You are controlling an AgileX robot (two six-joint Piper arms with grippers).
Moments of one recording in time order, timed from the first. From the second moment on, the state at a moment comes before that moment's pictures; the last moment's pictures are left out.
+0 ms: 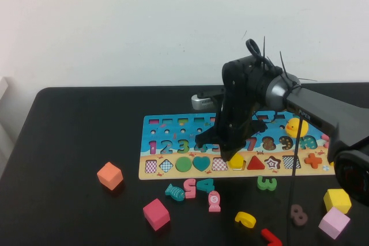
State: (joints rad) right arm 0.51 2.58 -2.21 0.11 1.18 0.12; left arm 0.00 -0.01 0.02 -0.19 0.36 0.17
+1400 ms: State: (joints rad) right arm 0.59 2.05 -2.22 -0.17 1.17 0.04; left arm 0.00 -0.01 0.02 -0.19 0.36 0.17
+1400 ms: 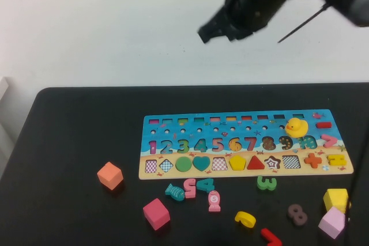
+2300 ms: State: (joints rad) right arm 0.83 1.12 -1.29 -0.27 0.94 0.02; left arm 0.00 -0.01 0.02 -0.19 0.36 0.17
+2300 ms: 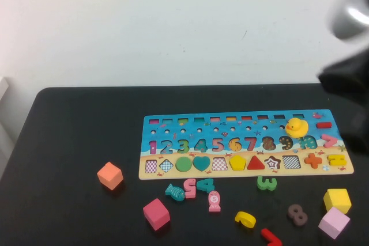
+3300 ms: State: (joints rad) right arm 0.00 0.10 -0.17 -0.40 0.25 0.13; left arm 0.00 -0.01 0.02 -0.19 0.36 0.17
